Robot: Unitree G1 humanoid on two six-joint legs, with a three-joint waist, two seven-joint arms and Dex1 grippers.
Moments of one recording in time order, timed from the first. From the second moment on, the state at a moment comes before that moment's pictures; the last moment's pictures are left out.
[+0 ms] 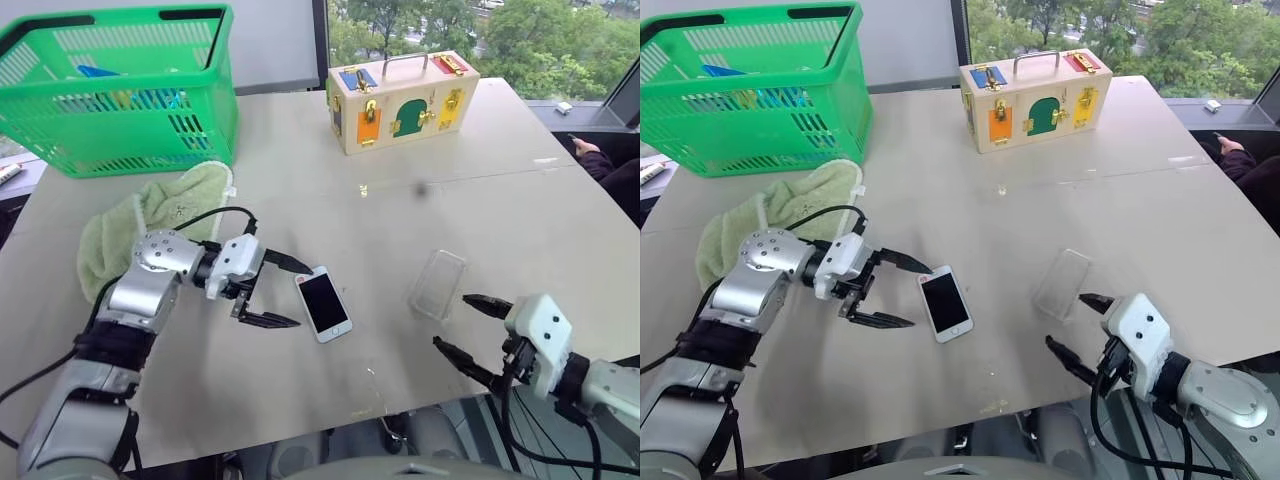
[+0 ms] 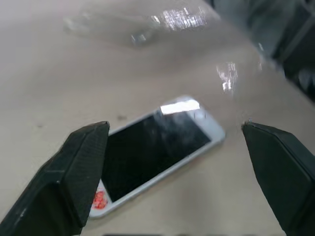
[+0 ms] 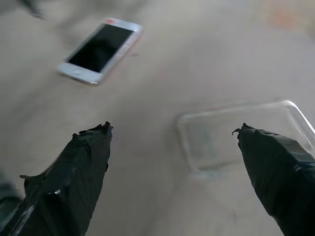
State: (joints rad) left arm -0.57 0.83 -0.32 0.34 -0.40 -0.20 -1.60; right arm 0.45 -0.71 -0.21 -0.94 0.48 0.55 0.67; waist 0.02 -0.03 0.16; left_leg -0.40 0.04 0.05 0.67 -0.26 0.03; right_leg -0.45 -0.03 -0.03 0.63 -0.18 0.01
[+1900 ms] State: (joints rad) left arm -0.84 0.72 -0.74 0.59 -0.37 -0.34 -1.59; right arm 0.63 -0.87 -0.25 -1.01 0.52 0.37 0.60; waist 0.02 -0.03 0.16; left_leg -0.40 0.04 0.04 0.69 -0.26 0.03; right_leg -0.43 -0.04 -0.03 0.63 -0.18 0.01
